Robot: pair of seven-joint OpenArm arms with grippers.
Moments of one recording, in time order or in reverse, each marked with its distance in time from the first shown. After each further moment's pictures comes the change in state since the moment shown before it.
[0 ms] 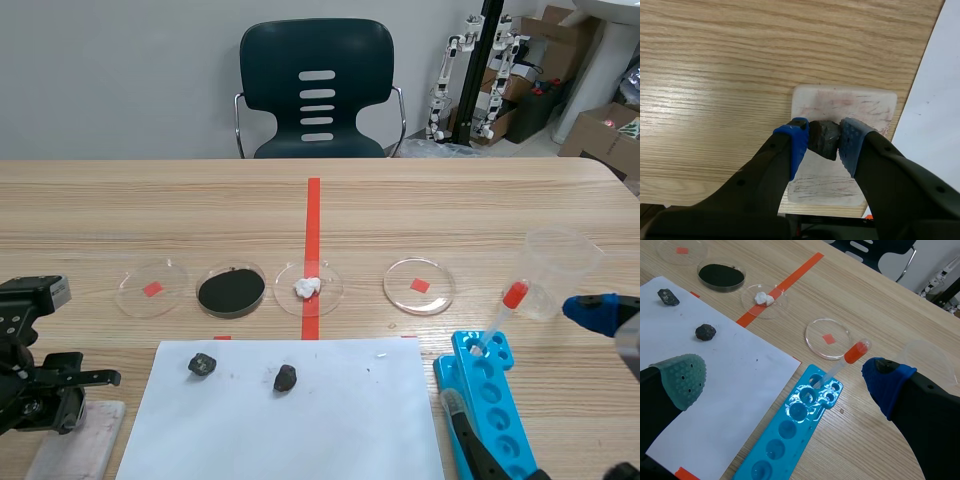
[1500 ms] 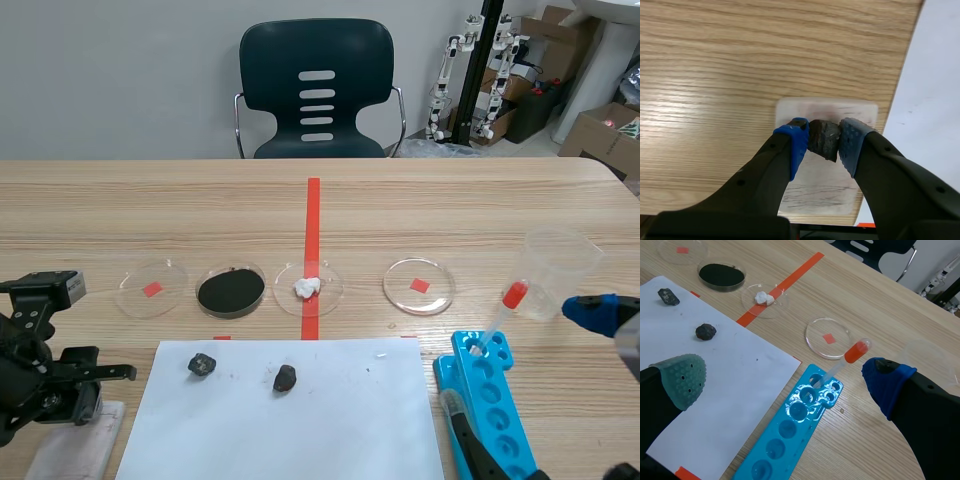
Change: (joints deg) left arm -0.9 2.5 0.2 -0.8 3.6 -0.5 -0.2; right arm 0.0 0.0 0.0 0.0 0.0 0.0 0.0
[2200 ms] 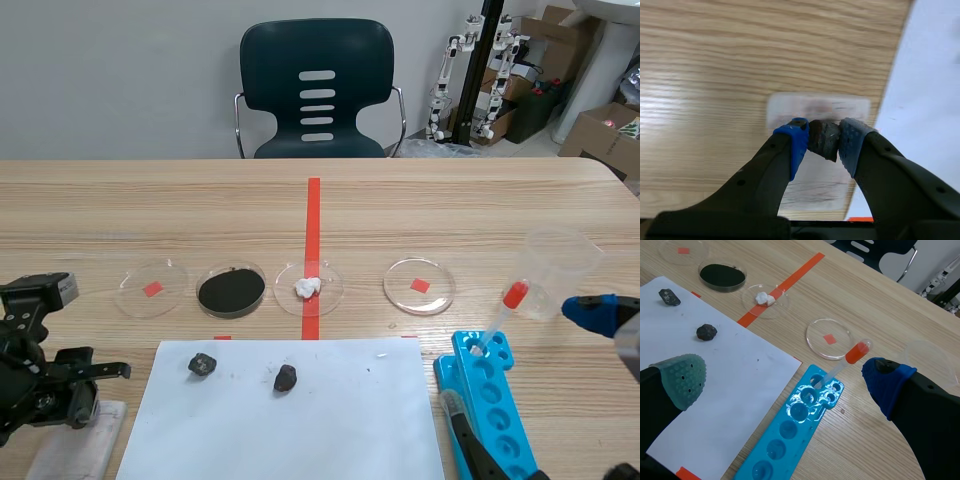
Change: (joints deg) left arm 0.2 -1.1 -0.4 -0.2 -7.1 -1.4 -0.2; right arm 0.0 0.0 0.0 0.0 0.0 0.2 0.0
